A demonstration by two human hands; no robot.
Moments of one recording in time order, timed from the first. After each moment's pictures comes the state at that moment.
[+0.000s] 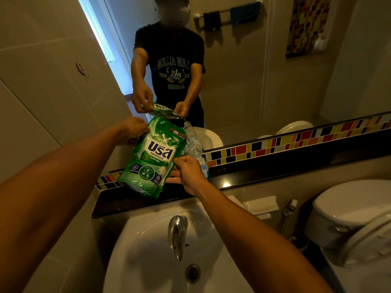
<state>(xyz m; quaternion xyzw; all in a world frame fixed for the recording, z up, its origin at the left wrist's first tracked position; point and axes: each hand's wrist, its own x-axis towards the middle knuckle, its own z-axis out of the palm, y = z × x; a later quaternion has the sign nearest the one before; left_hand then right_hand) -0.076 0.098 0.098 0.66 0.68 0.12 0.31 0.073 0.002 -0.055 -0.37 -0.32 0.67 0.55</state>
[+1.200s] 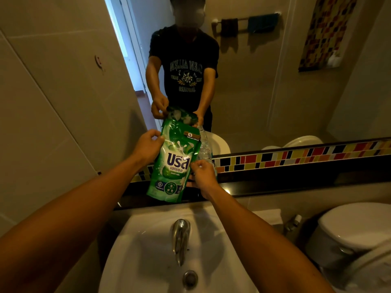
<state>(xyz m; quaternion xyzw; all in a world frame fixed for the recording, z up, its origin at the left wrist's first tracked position) -0.086 0.065 0.031 0.64 0.59 0.38 0.32 0.082 0.023 -0.078 -0.49 -0.34 0.60 0.53</state>
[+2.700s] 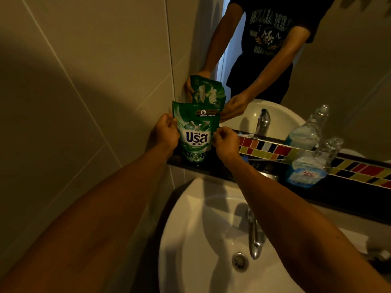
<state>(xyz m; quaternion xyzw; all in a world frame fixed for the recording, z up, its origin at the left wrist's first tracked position) -0.335 0.079 -0.086 0.37 0.67 0.56 0.31 -0.161 0.125 -0.134 -0.57 -0.55 0.43 0.42</state>
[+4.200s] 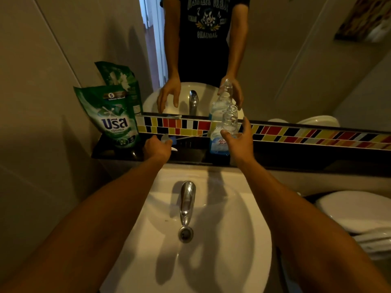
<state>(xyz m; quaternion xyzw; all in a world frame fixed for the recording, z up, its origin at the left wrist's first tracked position) -0.122 0.067 -0.155 0.42 0.79 0.33 0.30 0.121 0.055 -0.133 -0.64 -0.43 0.37 0.52</state>
